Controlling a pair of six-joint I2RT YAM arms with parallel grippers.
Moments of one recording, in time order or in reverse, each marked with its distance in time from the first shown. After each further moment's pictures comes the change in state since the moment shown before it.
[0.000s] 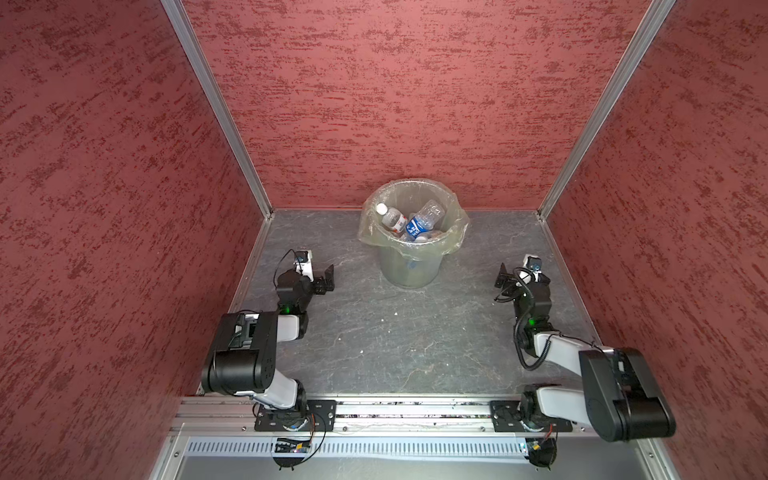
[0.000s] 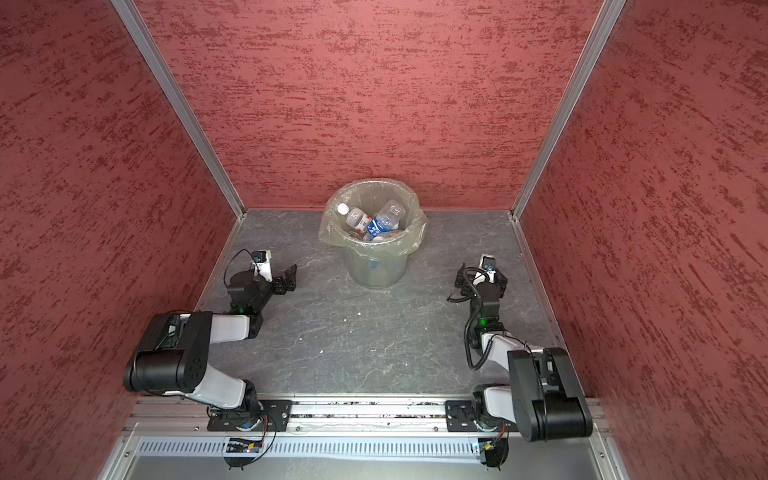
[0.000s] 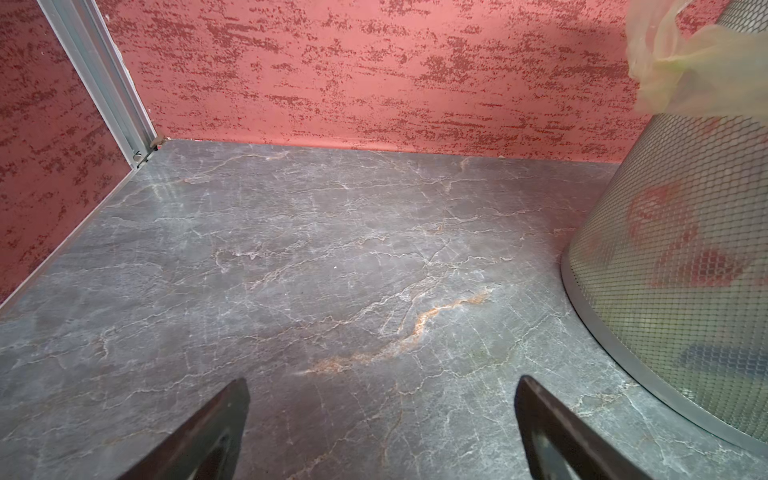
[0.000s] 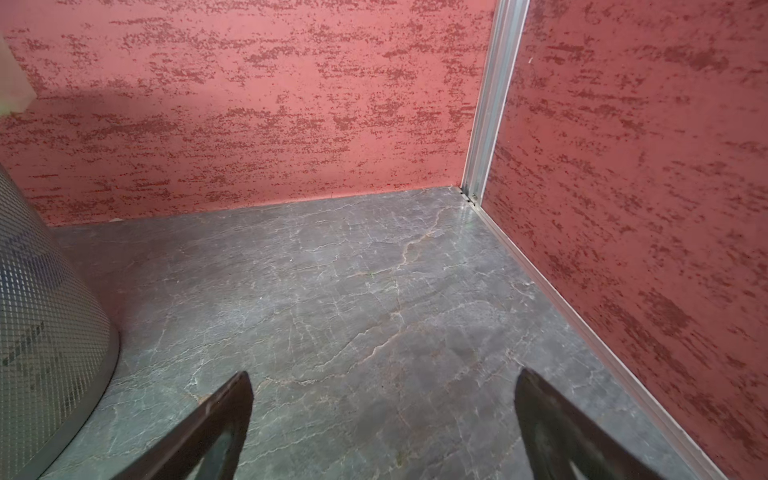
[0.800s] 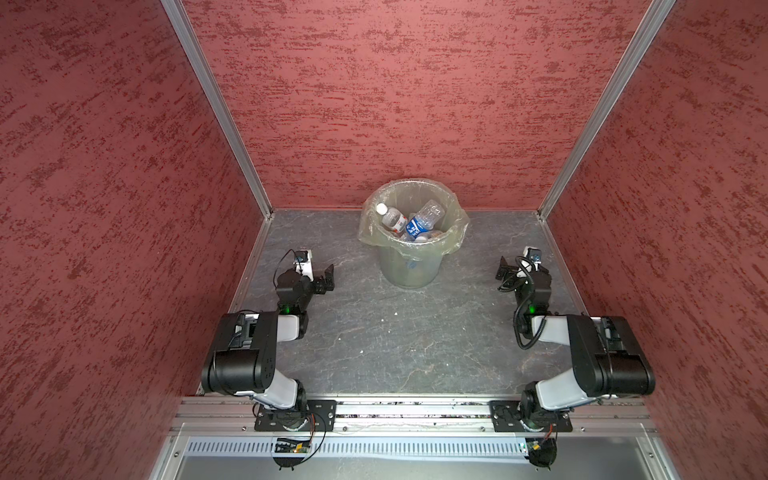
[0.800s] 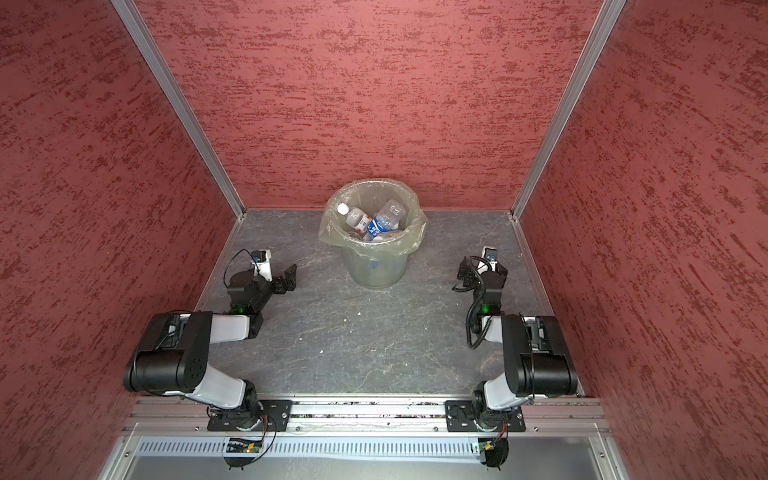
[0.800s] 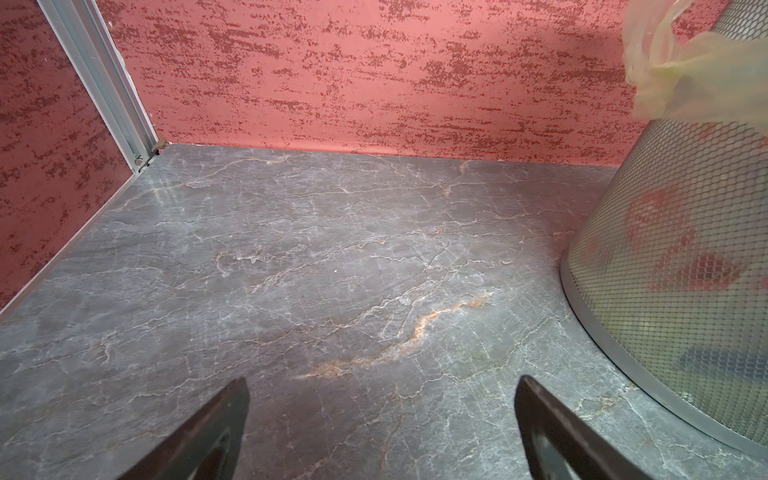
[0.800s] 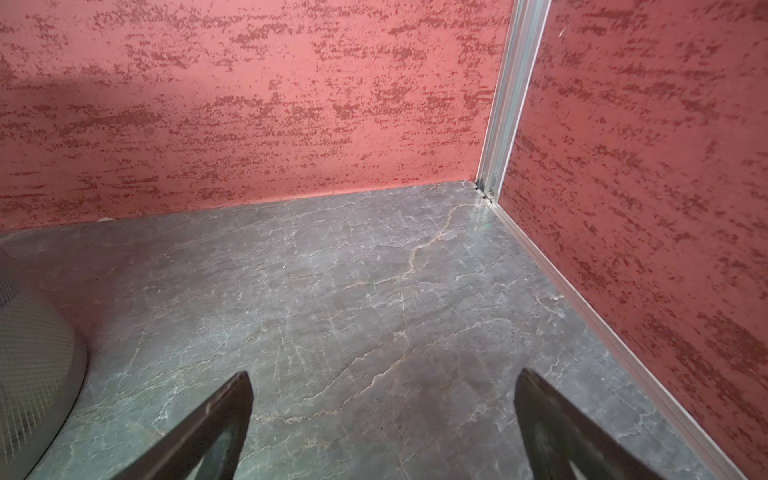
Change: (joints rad) left arm 0.000 0.000 0.000 0.008 0.000 0.000; right arm -0.086 0.184 0.111 0.044 -0.140 0.018
